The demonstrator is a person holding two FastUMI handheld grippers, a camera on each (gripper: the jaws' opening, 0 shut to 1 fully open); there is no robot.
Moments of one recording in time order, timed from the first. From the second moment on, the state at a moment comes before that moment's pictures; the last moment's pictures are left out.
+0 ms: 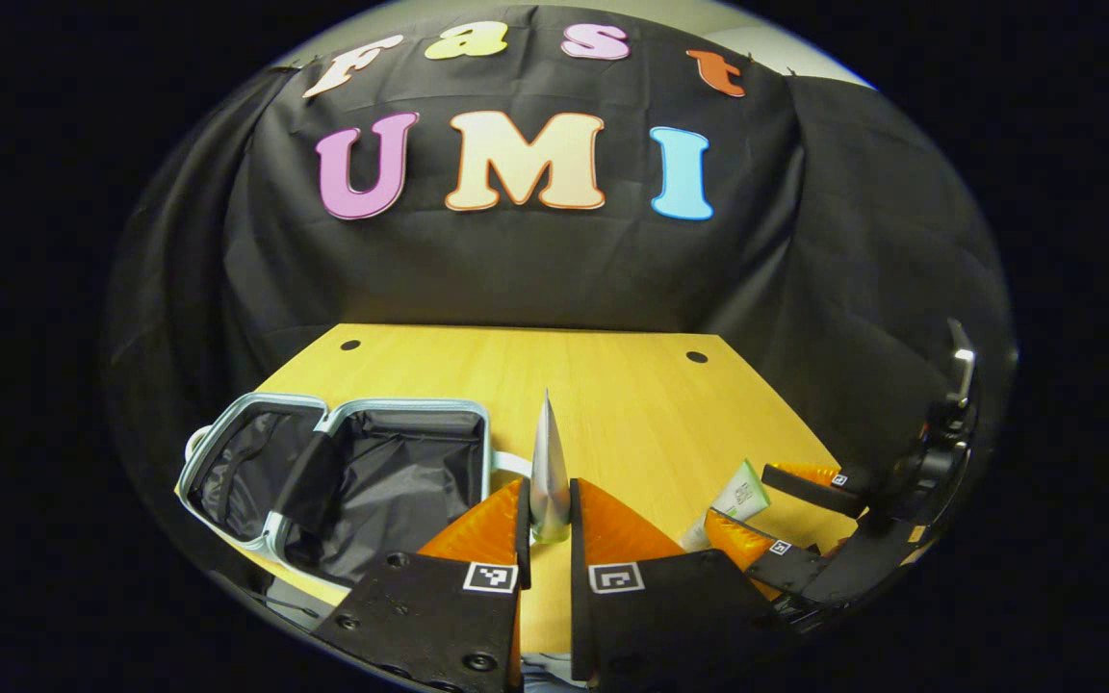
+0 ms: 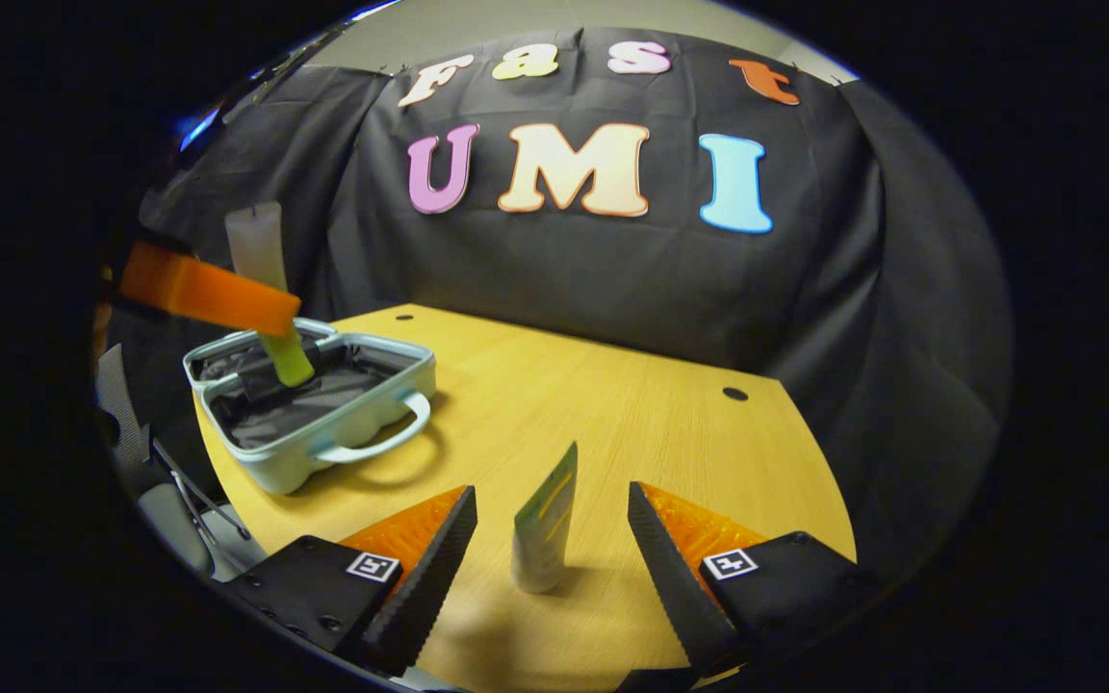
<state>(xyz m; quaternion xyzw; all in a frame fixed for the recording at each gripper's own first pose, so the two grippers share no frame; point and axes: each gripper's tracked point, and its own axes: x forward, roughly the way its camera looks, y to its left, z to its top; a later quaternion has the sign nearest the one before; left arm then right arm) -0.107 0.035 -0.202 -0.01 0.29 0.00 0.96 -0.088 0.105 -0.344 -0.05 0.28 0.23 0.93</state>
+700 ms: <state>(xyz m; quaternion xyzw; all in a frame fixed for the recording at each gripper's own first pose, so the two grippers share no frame) -0.134 0.093 -0.204 -0.01 0.32 0.05 0.95 -0.095 0.117 -0.413 -0.04 0.36 0.22 0.90</state>
